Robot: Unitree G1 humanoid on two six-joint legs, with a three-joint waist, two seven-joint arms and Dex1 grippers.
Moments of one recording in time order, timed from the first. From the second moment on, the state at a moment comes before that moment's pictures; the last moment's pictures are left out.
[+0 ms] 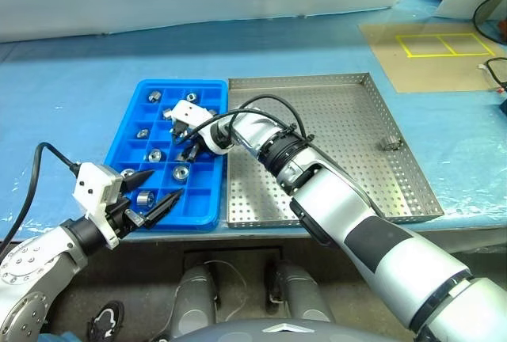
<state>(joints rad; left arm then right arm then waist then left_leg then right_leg) 0.36 0.64 0.41 -0.73 -0.76 0.60 -0.54 -1.32 0.17 0.41 1.00 0.00 0.63 0.92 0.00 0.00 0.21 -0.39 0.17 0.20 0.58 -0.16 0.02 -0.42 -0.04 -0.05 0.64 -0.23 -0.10</state>
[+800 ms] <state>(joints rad) 0.36 0.63 0.39 -0.75 -0.76 0.60 -0.53 -1.29 0.17 0.43 1.00 0.02 0.59 0.83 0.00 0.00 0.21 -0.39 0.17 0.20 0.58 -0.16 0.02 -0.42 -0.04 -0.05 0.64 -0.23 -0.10</state>
